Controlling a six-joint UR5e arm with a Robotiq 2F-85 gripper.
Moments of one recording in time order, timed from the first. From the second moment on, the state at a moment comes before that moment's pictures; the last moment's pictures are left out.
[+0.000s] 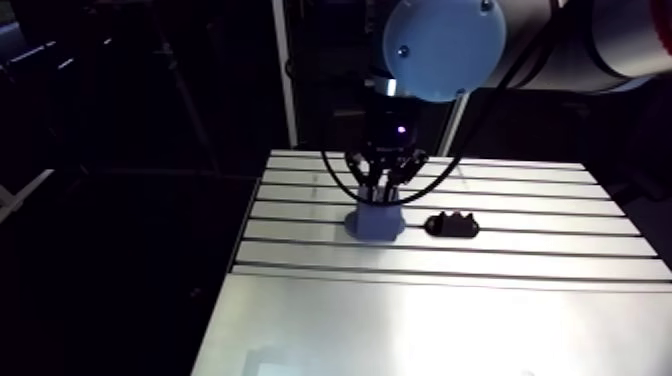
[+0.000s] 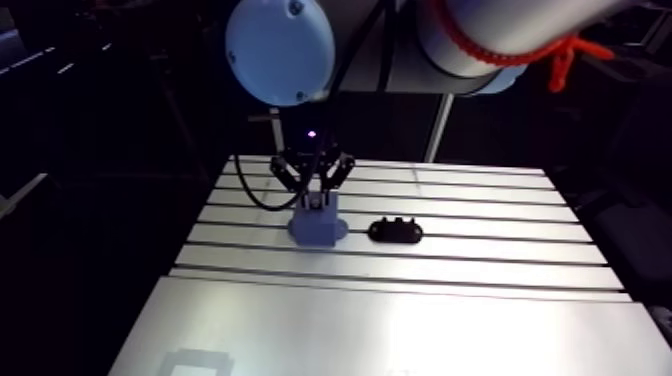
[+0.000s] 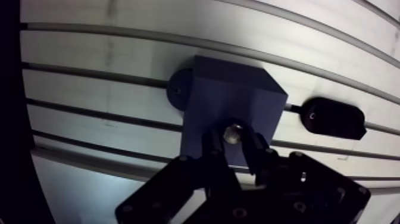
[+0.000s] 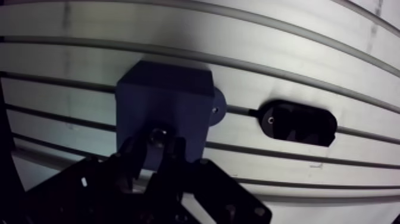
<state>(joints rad) 0.03 -1.25 1.87 -2.08 -1.57 -1.73</state>
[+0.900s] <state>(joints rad) 0.03 -1.25 1.86 -2.08 -1.57 -1.73</state>
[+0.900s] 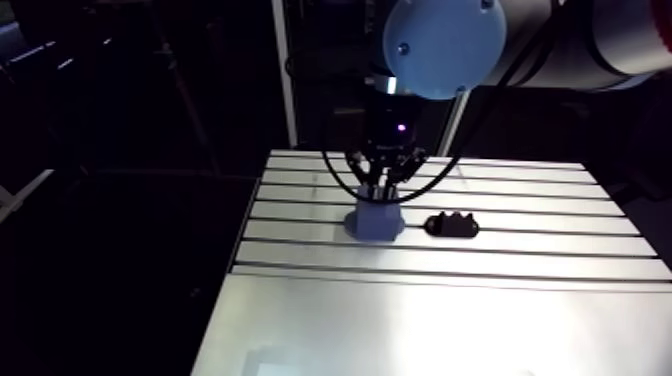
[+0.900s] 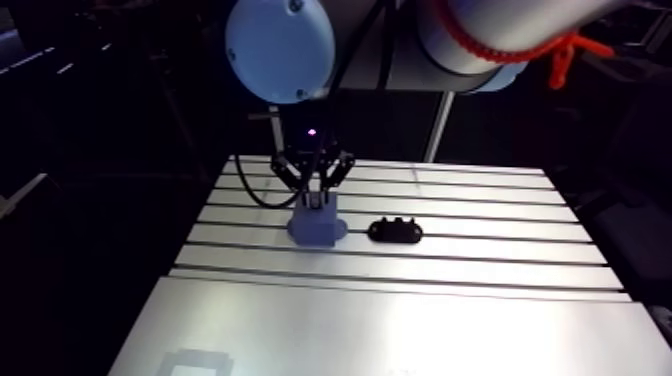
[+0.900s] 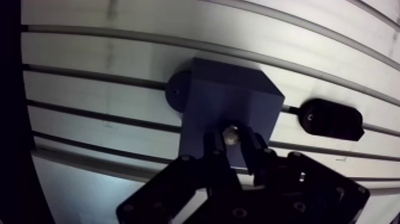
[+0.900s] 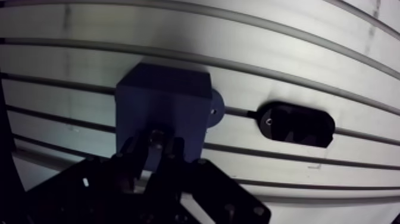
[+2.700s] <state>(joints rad) 0.04 -1.25 1.86 -2.07 -1.58 -1.81</state>
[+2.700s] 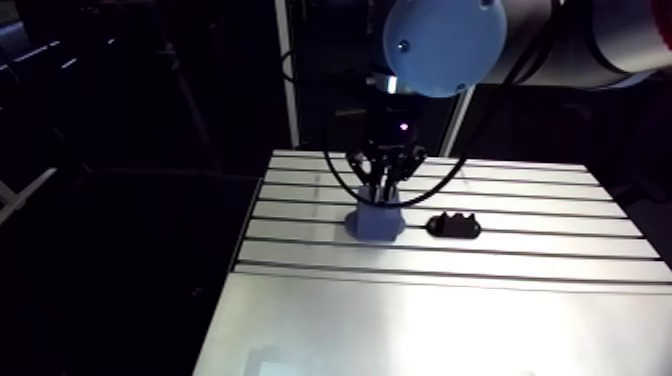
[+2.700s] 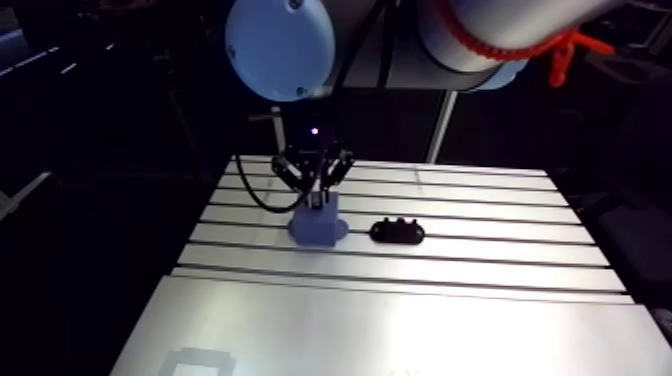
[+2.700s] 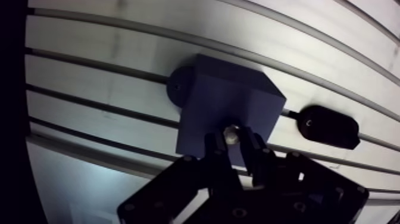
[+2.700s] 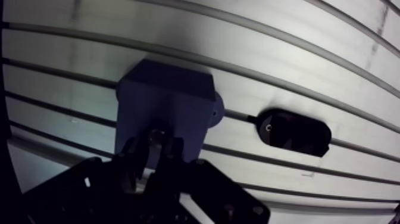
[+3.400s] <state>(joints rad) 0.04 -1.26 1.85 -2.06 -1.61 -2.04</state>
